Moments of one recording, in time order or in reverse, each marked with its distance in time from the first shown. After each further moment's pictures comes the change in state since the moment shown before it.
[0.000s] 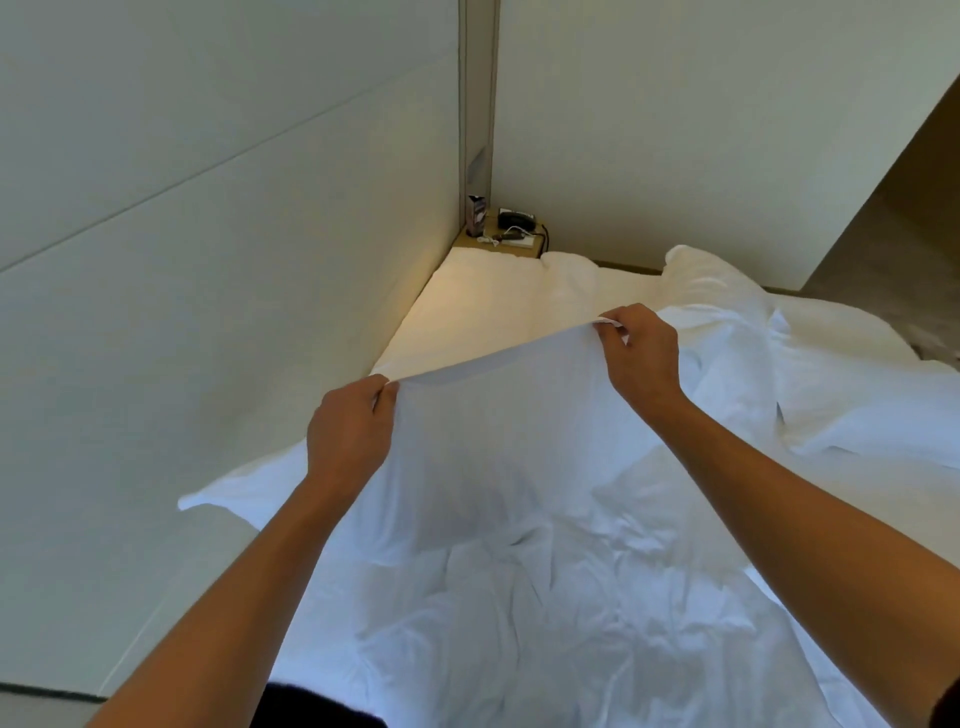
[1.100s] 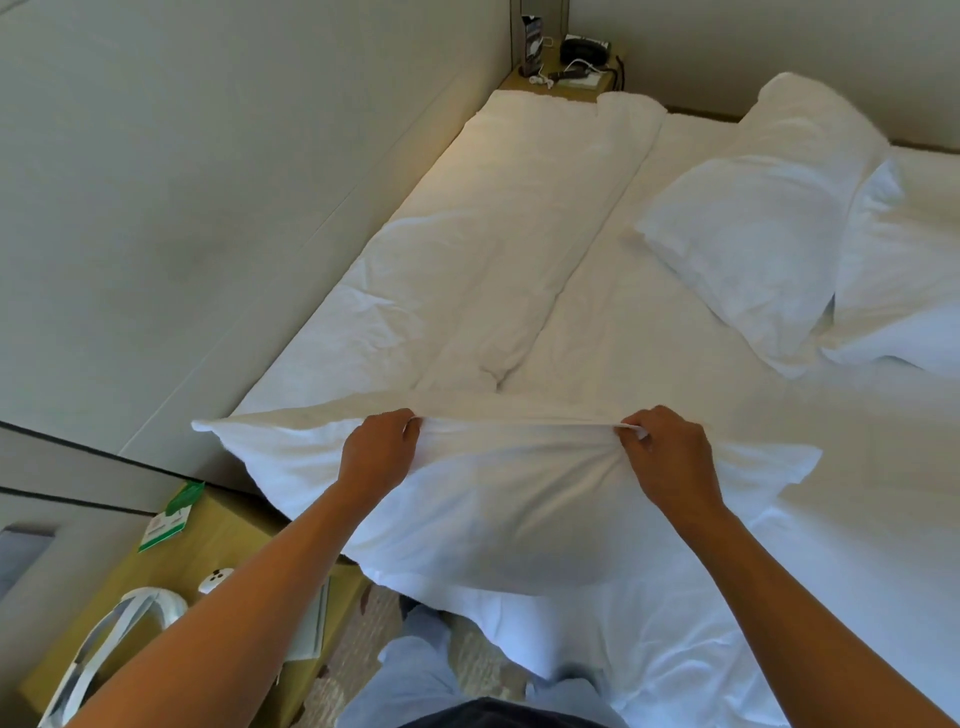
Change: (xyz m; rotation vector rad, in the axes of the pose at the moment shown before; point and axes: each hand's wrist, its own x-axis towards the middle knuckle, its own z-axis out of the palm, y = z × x) left_hand -0.205 0.106 0.237 0.346 -0.356 -0.291; right_hand -0.193 0.318 -0.112 -0.046 -0.477 0.052
